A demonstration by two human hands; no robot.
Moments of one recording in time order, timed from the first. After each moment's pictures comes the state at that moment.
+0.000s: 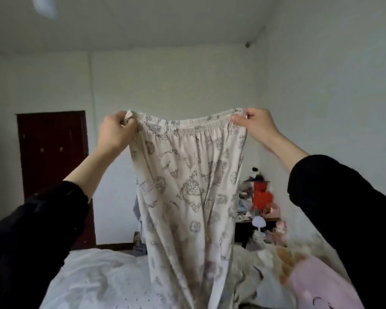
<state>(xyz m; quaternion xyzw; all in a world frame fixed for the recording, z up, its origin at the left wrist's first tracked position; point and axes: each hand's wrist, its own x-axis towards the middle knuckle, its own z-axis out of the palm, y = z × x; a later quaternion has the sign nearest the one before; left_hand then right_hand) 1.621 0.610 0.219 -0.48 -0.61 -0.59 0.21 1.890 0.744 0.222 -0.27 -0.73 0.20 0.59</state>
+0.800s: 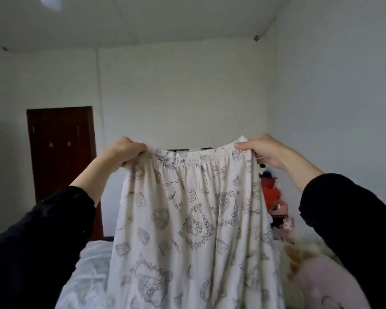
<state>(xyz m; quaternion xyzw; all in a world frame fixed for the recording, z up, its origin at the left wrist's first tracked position) 1.594 0.633 0.201 -0.46 -0.75 -0.48 -0.02 1.882 0.776 0.190 -0.35 -0.73 0.39 0.44</state>
